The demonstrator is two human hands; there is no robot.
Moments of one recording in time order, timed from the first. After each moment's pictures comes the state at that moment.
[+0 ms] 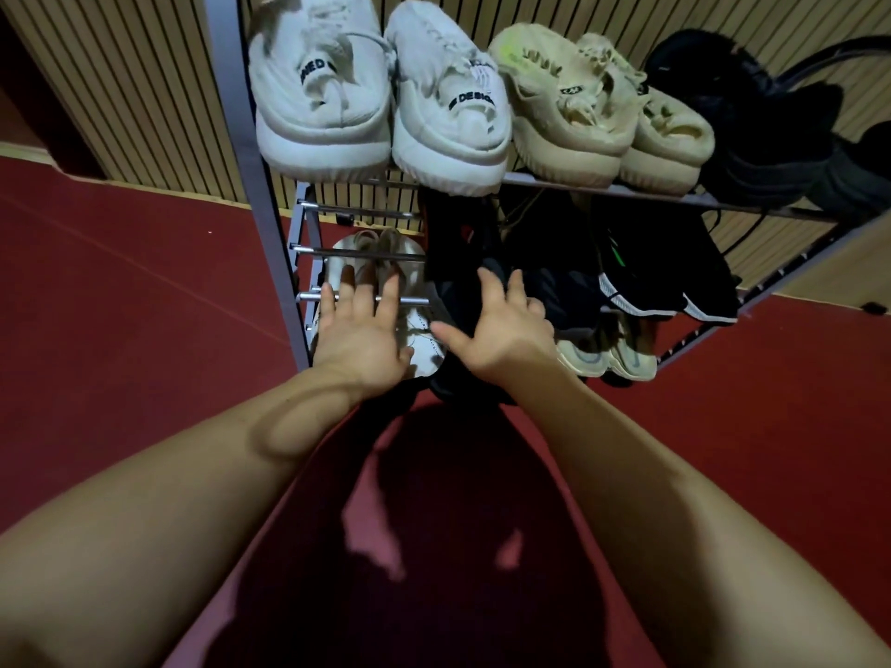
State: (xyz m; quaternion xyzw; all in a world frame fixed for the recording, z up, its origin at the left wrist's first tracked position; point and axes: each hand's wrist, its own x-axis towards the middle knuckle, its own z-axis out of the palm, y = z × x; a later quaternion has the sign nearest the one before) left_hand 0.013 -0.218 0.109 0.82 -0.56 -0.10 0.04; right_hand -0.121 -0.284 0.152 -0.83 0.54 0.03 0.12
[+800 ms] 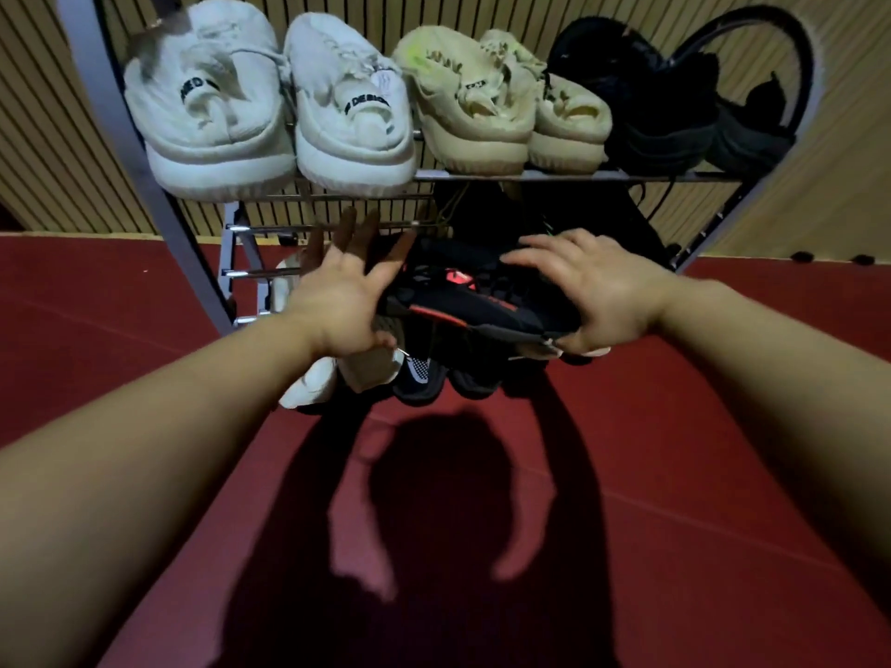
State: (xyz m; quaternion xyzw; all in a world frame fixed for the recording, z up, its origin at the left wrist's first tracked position) left_hand 0.015 -0.258 0.156 0.70 -0.71 -0.04 0.00; right_hand -0.237 -0.342 0.223 -0.94 0.31 0.13 -0.08
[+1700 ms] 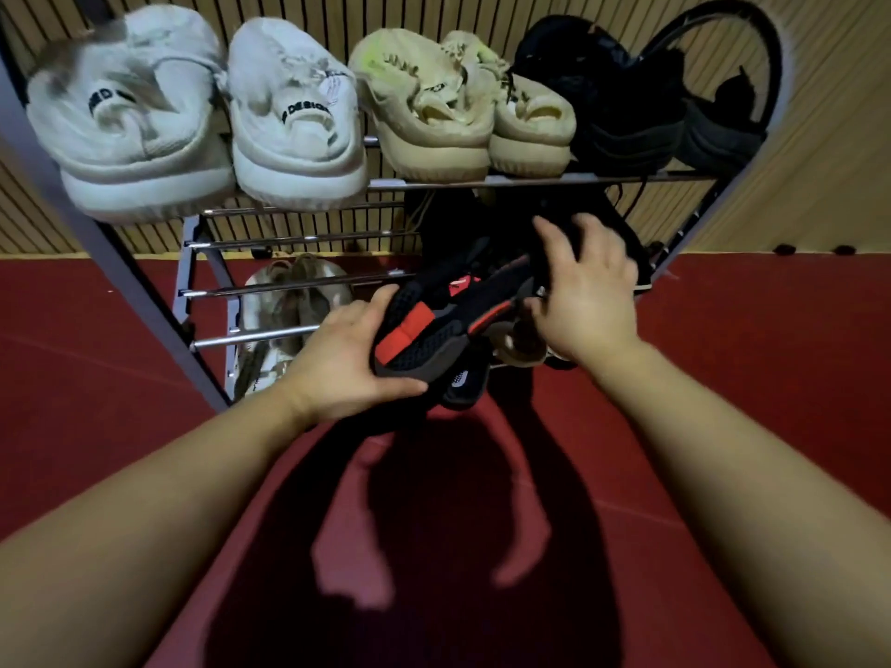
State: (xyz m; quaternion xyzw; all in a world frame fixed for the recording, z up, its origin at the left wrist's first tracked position) left_hand -0.017 -0.248 0.125 0.66 -0.69 -0.22 0.22; right_hand -0.239 -0.336 0.184 -0.82 0.56 -0.11 -0.07
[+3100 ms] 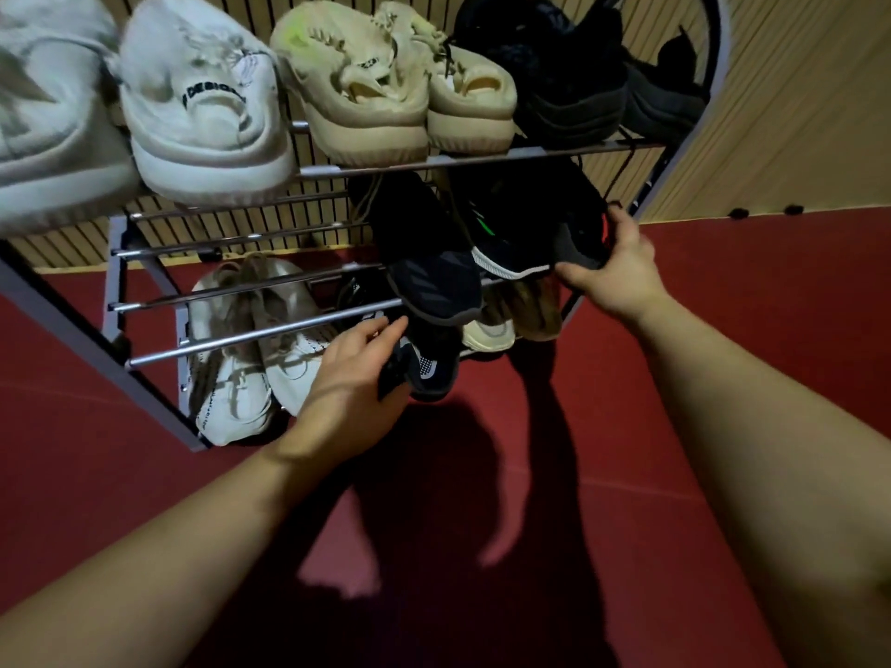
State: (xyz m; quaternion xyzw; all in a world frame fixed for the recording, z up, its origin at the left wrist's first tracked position) left_hand -0.066 -0.245 0.098 0.66 -0.67 -0.21 0.27; right_hand -0.315 -0.383 0.173 -0.65 0.69 -0.25 0.20
